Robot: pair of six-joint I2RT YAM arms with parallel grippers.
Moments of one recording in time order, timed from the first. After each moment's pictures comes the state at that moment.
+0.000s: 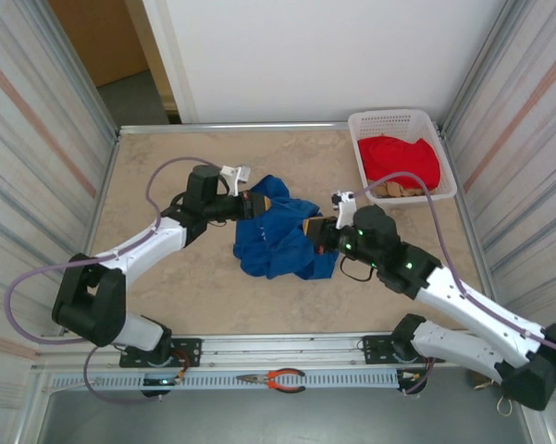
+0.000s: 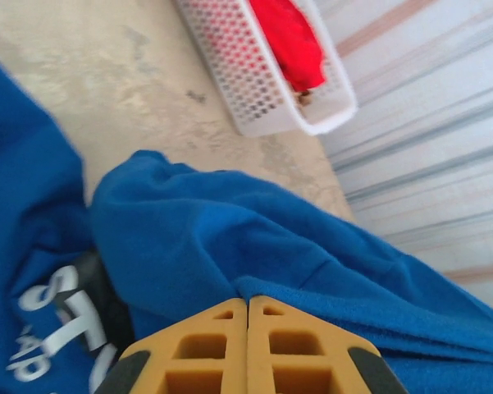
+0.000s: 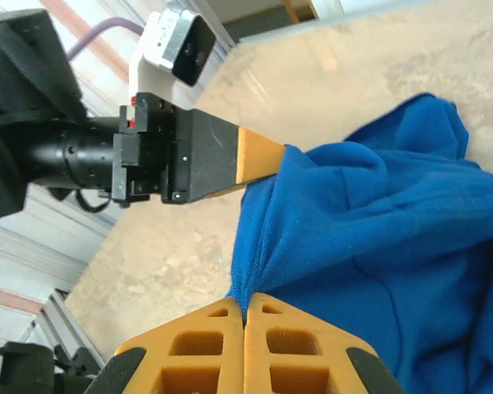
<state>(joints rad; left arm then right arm) -0.45 1.44 0.90 0.05 0.64 -0.60 0.82 0.86 0.75 -0.22 -0.03 0.61</state>
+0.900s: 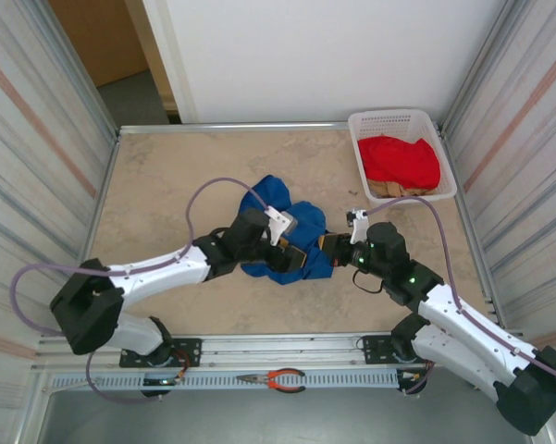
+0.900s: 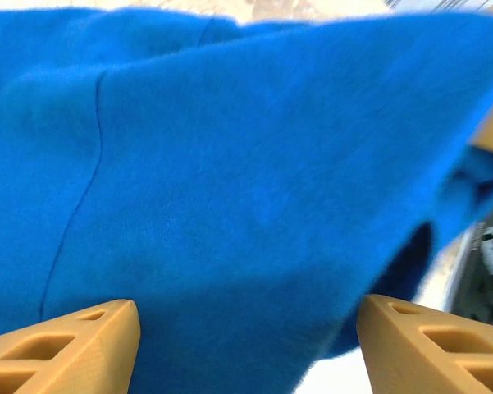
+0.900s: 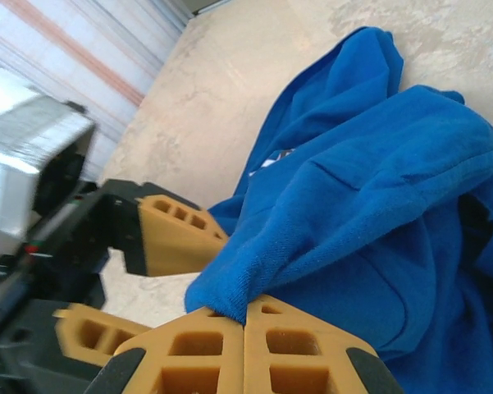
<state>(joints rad) -0.89 1.42 0.82 -0.06 0.21 -0.28 0.65 0.76 0.49 -0.13 -0.17 0.62</state>
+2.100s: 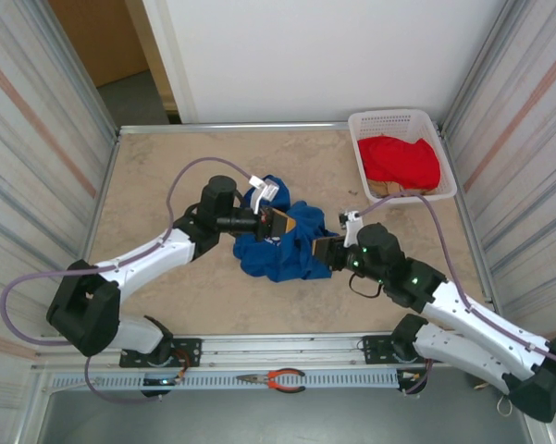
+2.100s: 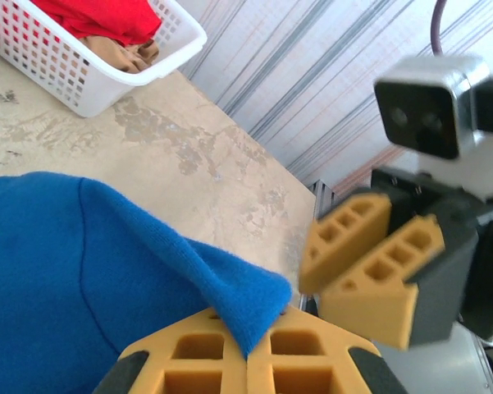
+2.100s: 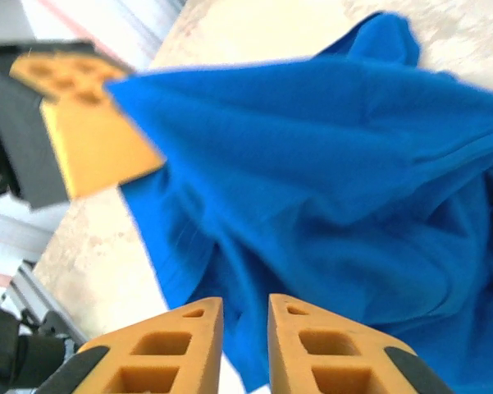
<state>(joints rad) -0.63 1.38 0.87 0.15 0.79 -0.40 0.86 0.78 0.63 -0.32 0.00 0.66</state>
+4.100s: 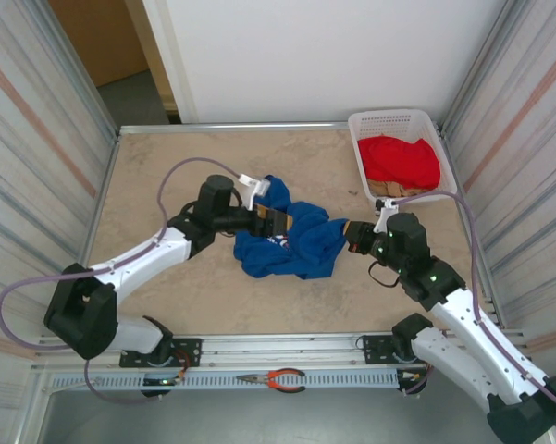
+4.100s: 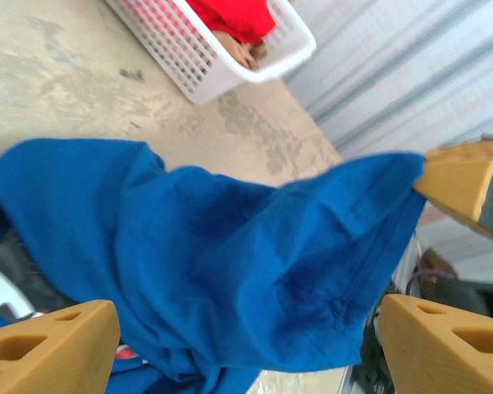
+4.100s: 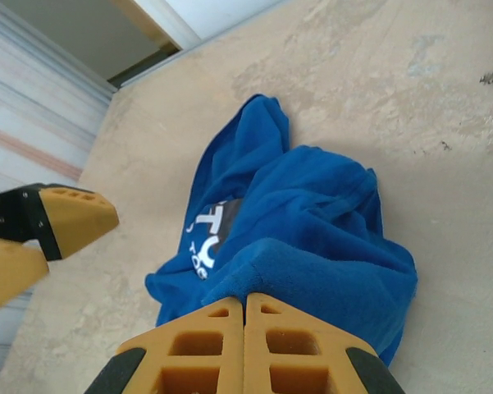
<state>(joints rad) -0.63 1.37 0.90 -0.02 0.57 -0.40 0.51 0.68 0.64 -0.41 -0.06 0.69</state>
